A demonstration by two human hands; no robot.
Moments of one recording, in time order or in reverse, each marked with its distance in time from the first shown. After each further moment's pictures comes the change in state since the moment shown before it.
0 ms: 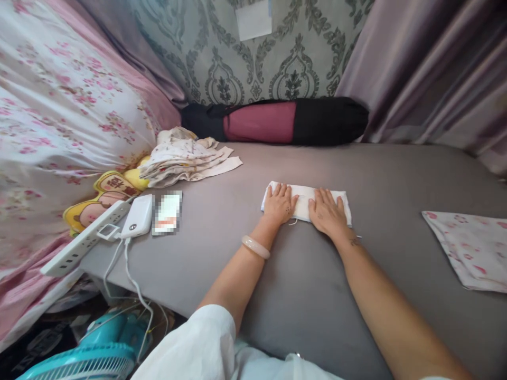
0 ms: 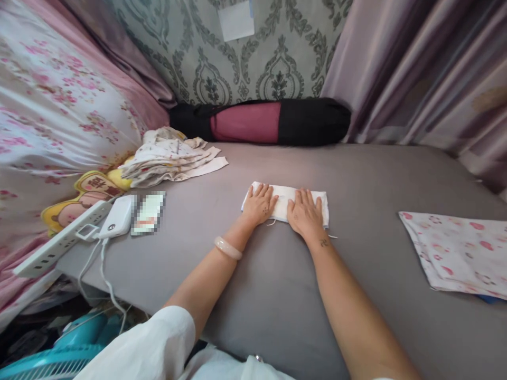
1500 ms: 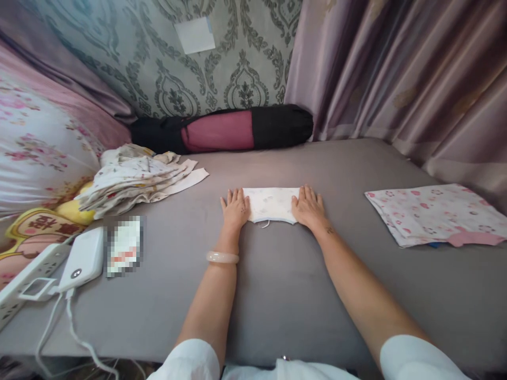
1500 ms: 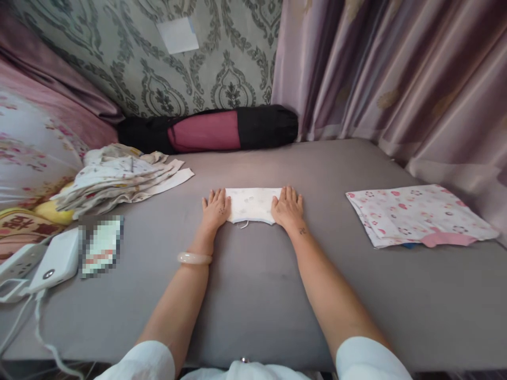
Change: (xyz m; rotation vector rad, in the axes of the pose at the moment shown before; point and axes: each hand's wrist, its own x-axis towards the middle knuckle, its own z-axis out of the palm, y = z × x) left_hand -0.003 -0.033 -0.001 -0.189 -0.023 -0.283; right_hand -0.003 0.026 -0.009 -0.051 -0.077 0.282
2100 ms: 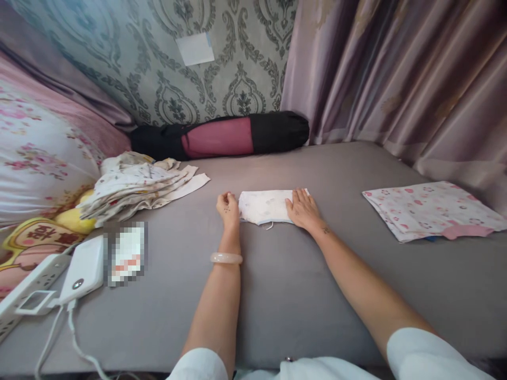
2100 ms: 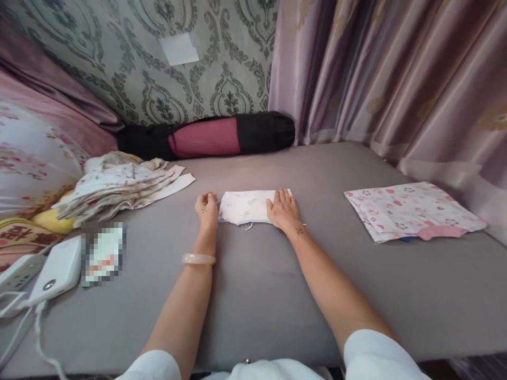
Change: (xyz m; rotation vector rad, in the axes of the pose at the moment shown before) left_hand 0.032 -0.027 0.013 -1.040 0.522 -0.328; right_hand -0.007 -0.016 -0.003 0.010 -0.035 -0.073
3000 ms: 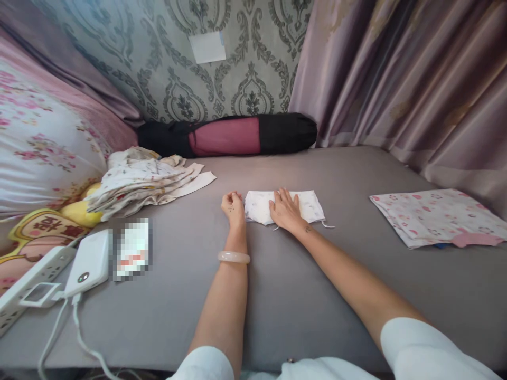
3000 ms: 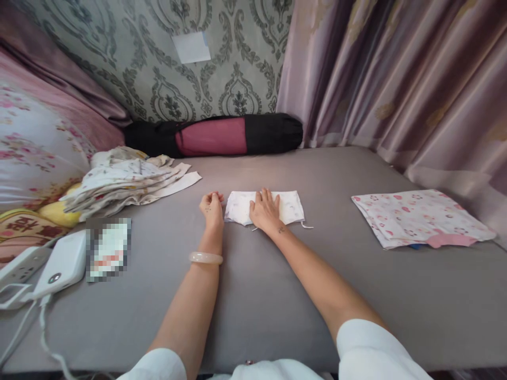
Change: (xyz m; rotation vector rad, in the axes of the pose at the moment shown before) left_hand -0.003 0.010 -0.001 -0.181 0.025 -0.153; right_hand 0.002 -0.074 0.000 0.095 0.061 -0.138
